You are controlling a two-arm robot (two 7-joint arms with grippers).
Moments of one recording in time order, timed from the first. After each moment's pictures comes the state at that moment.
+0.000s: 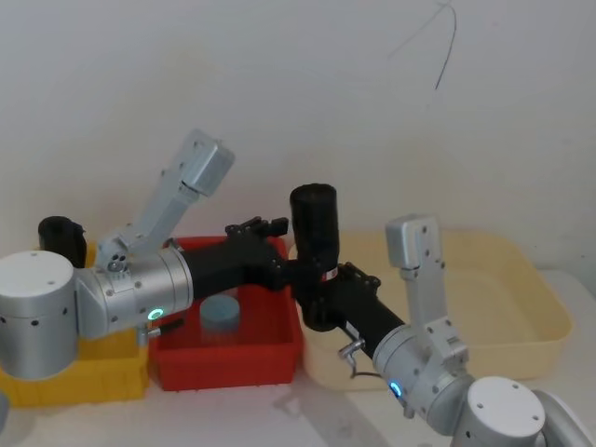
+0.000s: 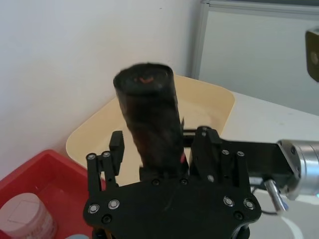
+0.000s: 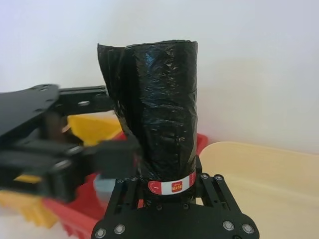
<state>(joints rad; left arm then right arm) -0.71 0.31 0.59 -1.43 -0.55 0.36 -0.55 0.32 0.14 -0.33 -1.52 0.24 0.17 0.18</state>
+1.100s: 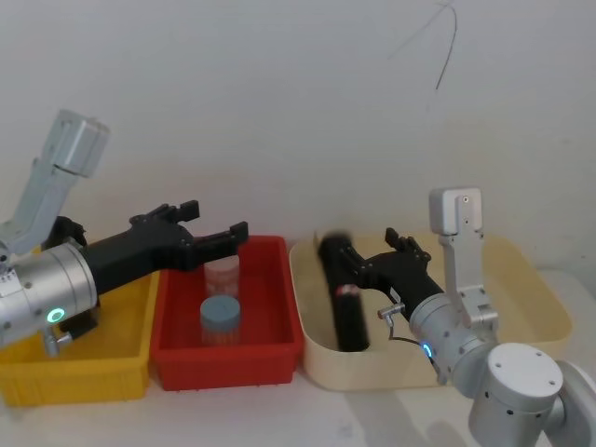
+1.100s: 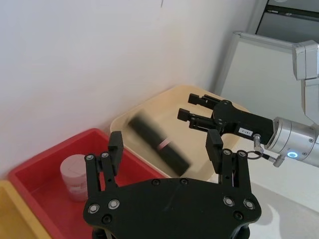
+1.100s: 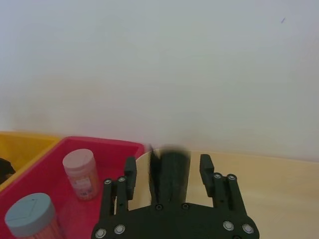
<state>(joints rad) -0.56 0.44 0.41 -1.61 -0.69 0.43 -0.46 0.39 0.12 -0.24 -1.43 0.20 0.20 0.09</state>
